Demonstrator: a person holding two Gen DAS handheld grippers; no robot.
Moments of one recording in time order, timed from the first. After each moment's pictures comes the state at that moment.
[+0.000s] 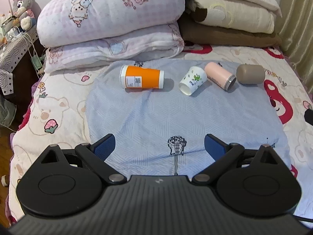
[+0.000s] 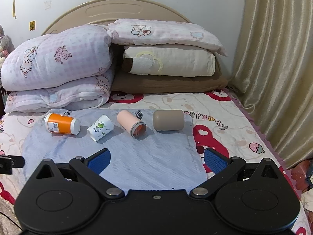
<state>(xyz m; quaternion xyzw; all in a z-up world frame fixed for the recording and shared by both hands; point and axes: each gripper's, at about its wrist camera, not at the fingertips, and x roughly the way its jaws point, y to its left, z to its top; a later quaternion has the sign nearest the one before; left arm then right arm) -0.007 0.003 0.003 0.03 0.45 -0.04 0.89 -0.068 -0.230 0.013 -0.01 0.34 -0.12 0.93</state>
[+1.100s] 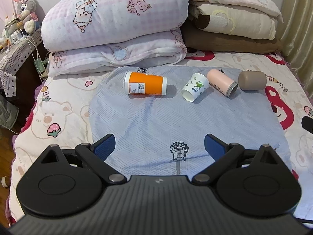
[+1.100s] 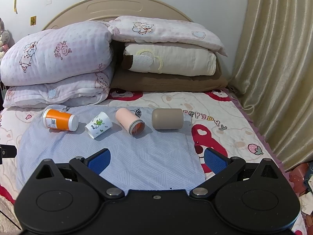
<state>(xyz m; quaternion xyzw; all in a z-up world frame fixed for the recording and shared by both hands) -0.006 0.005 0.009 0.03 0.44 -0.04 0.90 -0.062 -0.227 0.011 -0.02 0.35 -0.12 0.93</state>
